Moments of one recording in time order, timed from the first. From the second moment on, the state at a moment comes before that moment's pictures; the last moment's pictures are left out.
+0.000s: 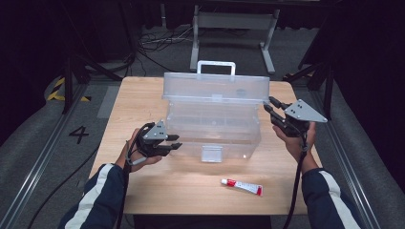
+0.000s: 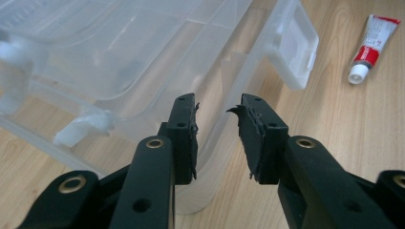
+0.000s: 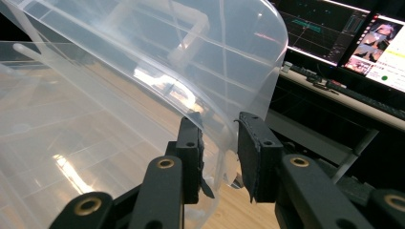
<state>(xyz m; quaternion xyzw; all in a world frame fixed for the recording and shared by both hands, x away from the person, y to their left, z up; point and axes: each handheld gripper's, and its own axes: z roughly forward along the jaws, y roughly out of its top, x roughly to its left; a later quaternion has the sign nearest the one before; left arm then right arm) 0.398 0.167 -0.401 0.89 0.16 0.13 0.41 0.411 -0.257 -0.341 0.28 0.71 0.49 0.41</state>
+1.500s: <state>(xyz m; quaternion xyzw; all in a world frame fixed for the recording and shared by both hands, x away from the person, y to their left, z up) 0.416 0.150 -0.405 0.93 0.09 0.11 0.34 0.436 -0.243 -0.321 0.32 0.68 0.47 0.46</state>
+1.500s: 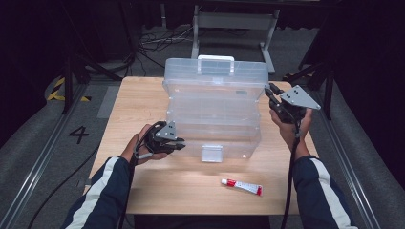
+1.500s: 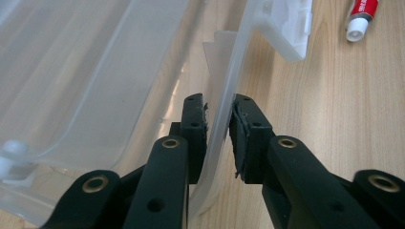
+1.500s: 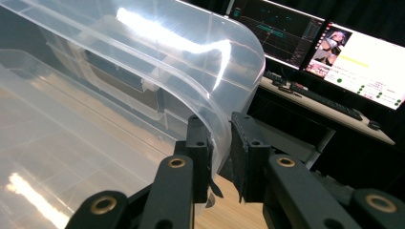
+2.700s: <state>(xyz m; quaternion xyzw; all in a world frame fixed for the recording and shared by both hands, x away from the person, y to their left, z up) 0.418 0.151 -0.406 0.93 0.08 0.10 0.34 0.463 -0.239 -0.309 0.33 0.67 0.46 0.47</state>
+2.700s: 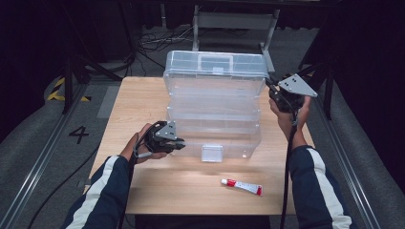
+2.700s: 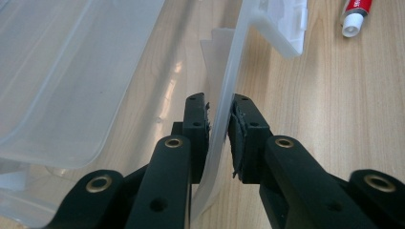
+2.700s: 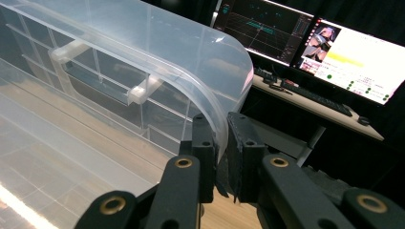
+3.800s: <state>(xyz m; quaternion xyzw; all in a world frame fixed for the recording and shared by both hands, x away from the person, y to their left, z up) 0.419 0.153 -0.406 0.93 0.08 0.11 0.34 0.479 -0.236 -0.301 0.34 0.68 0.44 0.47</state>
